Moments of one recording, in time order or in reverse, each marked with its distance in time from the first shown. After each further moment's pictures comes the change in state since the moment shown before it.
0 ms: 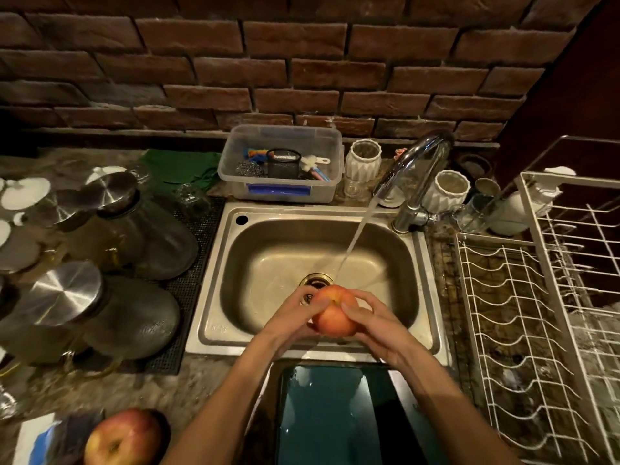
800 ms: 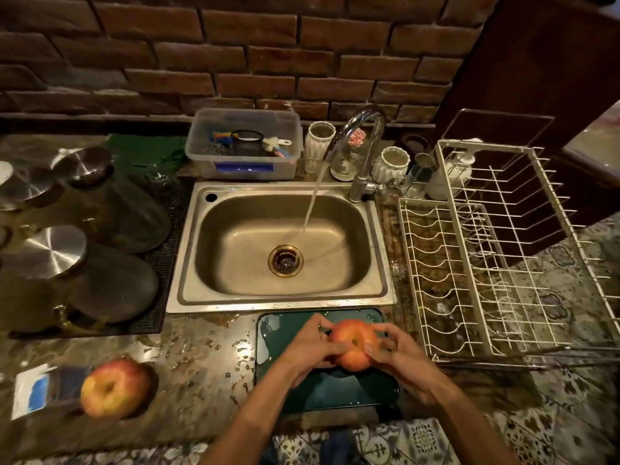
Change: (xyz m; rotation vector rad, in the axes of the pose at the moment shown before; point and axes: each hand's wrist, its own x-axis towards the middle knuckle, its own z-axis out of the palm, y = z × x) left_hand -0.088 -0.095 0.092 0.168 -0.146 -0.066; right_hand -0.158 0.077 -0.085 -0.115 0.143 0.005
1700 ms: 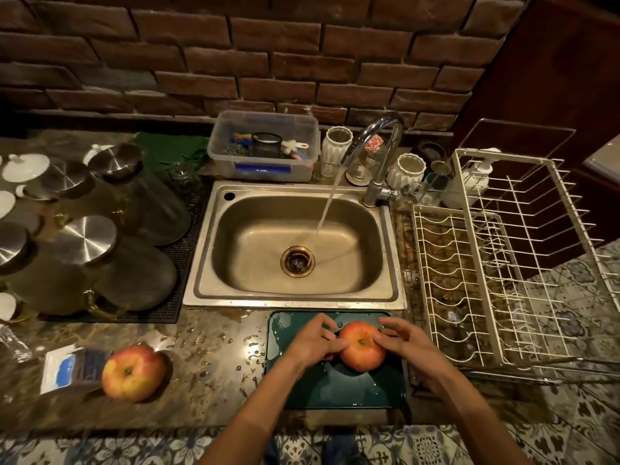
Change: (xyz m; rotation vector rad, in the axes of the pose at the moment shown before) left_hand 0.013 -0.013 -0.017 0.128 0.060 0.044; right_hand 0.007 -0.024 -0.002 -0.348 0.057 -0.012
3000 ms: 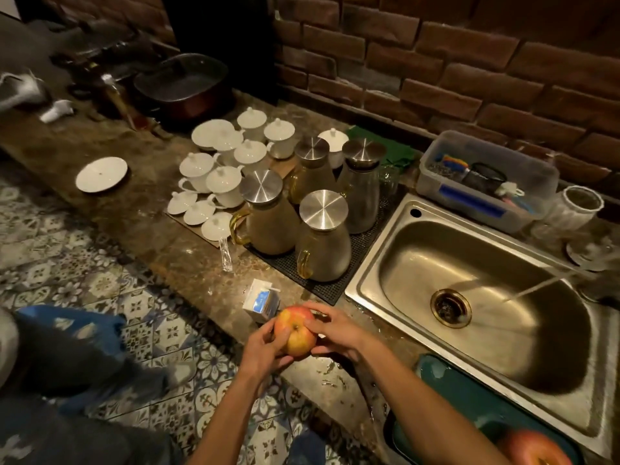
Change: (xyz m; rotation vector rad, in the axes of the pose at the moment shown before) left_hand -0.159 -0.146 -0.223 -0.847 0.873 0.010; right_hand 0.056 -0.085 0.386 -0.321 -0.765 0.012
